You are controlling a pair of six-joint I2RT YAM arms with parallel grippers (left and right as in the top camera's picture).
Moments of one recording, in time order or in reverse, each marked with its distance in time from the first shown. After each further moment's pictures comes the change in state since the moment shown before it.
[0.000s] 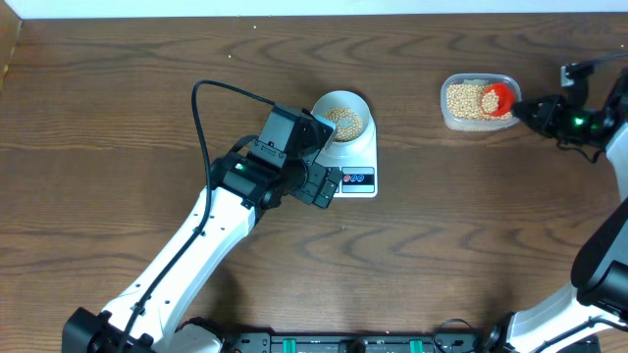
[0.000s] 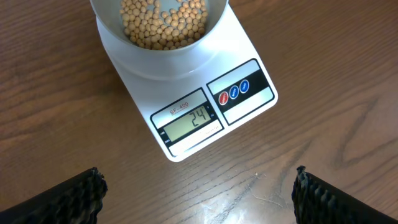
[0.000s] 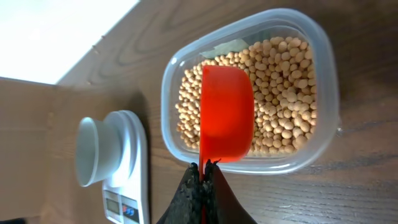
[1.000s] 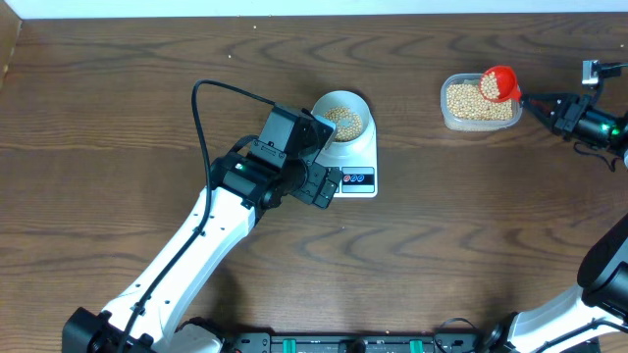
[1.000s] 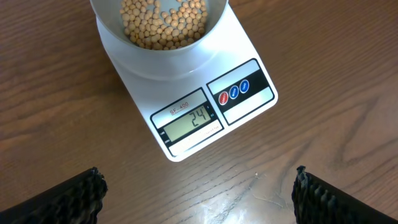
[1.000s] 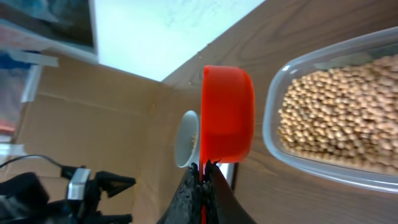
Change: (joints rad) left arm 0.000 0.000 0.000 0.000 0.000 0.000; right arm -0.077 0.000 0.000 -0.003 -0.449 -0.009
